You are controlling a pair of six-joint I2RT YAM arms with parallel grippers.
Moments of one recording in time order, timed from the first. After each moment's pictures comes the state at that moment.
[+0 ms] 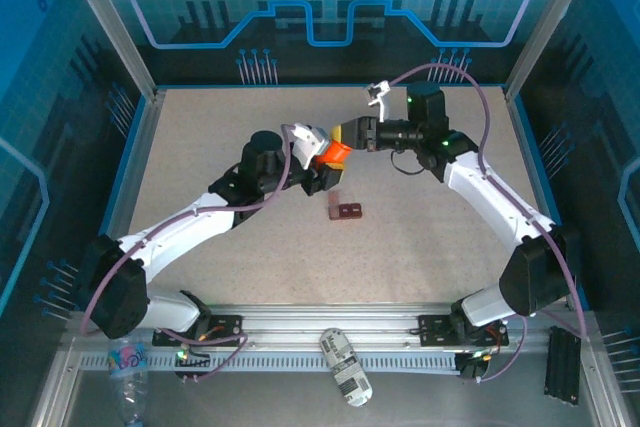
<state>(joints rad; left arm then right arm) -0.58 1.36 0.95 0.14 0.40 -0.01 0.37 1.47 1.29 -0.21 -0.86 0.49</state>
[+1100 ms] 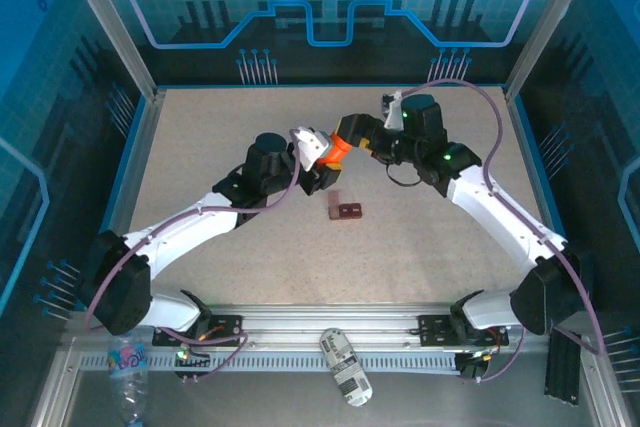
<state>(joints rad) -0.60 1.39 0.94 0.13 0.25 0.13 0.47 1.38 1.23 -0.32 -0.39 0.85</state>
